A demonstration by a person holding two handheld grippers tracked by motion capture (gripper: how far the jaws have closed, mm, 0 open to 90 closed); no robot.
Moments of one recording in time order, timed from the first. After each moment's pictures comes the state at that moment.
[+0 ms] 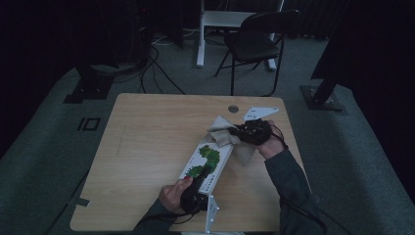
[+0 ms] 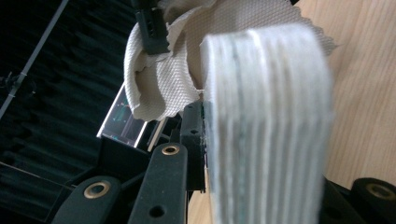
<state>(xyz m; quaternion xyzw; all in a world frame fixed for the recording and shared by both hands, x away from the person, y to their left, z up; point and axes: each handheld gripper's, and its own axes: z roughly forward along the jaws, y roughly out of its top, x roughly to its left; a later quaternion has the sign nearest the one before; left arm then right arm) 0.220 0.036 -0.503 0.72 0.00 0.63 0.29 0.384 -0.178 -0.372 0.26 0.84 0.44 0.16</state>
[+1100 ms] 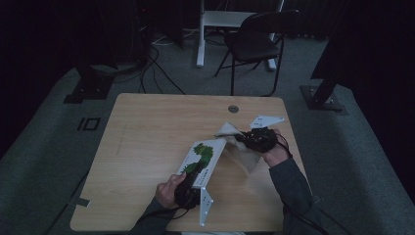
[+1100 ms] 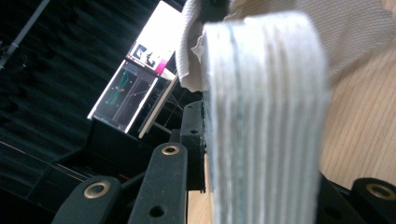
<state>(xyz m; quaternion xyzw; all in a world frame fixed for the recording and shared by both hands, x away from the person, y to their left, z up) 0.230 0.051 -0.495 0.72 0.05 0.61 0.31 0.375 -0.198 -0.400 0.29 0.84 0.43 0.16</state>
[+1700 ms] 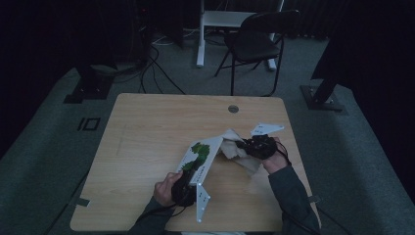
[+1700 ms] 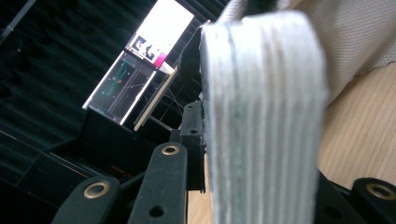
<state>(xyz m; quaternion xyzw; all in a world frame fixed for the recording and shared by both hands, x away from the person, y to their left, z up) 0.236 0.058 -0.492 0.73 0.08 0.60 0.33 0.369 -0.204 -0.429 0.32 0.83 0.43 0.15</state>
